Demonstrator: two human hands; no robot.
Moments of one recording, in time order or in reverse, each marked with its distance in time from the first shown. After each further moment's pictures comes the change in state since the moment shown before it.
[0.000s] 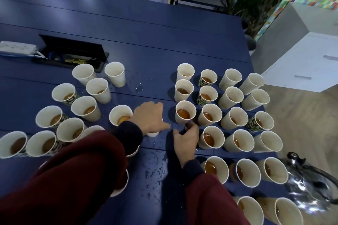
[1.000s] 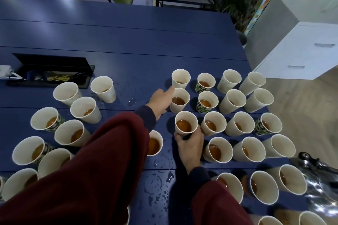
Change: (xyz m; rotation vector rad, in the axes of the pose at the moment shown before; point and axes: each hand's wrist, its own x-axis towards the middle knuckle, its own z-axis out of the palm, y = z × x) left_hand 0.112 0.024 -0.013 -1.156 -0.037 -0.287; right_hand 0.036 0.009 0.015 -0.039 0.114 -0.181
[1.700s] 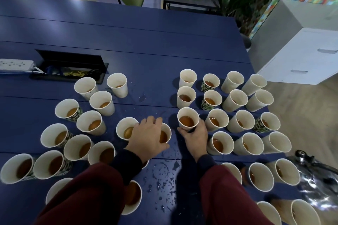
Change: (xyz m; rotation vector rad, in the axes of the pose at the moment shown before) left_hand -0.112 -0.085 -0.052 1.226 0.122 0.468; right_hand 0.000 -0.016 -0.015 -0.028 -0.137 -0.050
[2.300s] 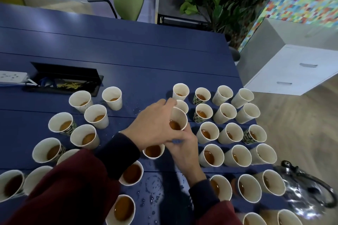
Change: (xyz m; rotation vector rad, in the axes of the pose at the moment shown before) left_hand 0.014 0.030 -0.111 -0.342 0.137 0.192; right_hand -0.030 -0.093 -0.033 0.306 -0.164 -0.222
